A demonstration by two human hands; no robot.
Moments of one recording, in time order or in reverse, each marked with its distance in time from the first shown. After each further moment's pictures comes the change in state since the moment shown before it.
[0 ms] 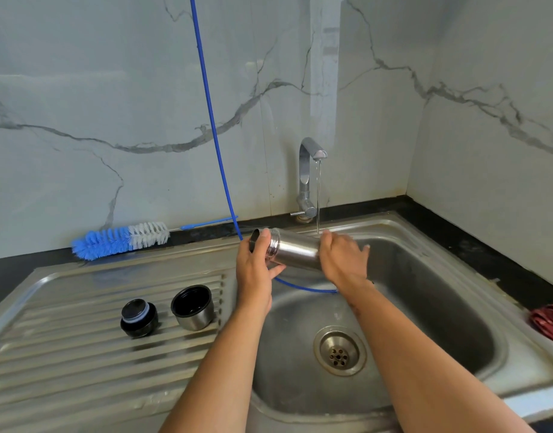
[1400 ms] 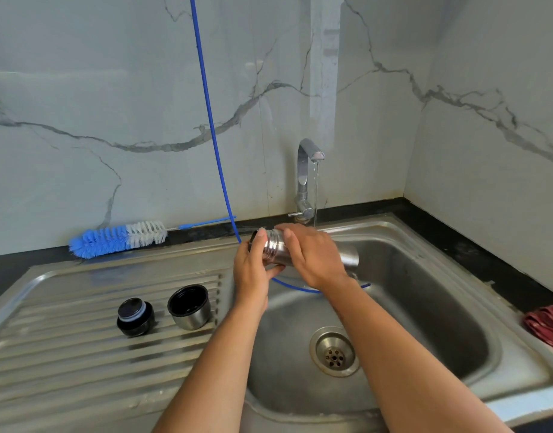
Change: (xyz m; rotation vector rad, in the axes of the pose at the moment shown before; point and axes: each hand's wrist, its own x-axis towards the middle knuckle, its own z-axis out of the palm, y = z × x) left_hand 0.001 -0.001 0.000 0.010 0.010 -0.010; right_hand -0.009 -0.027 0.000 0.099 0.040 -0.504
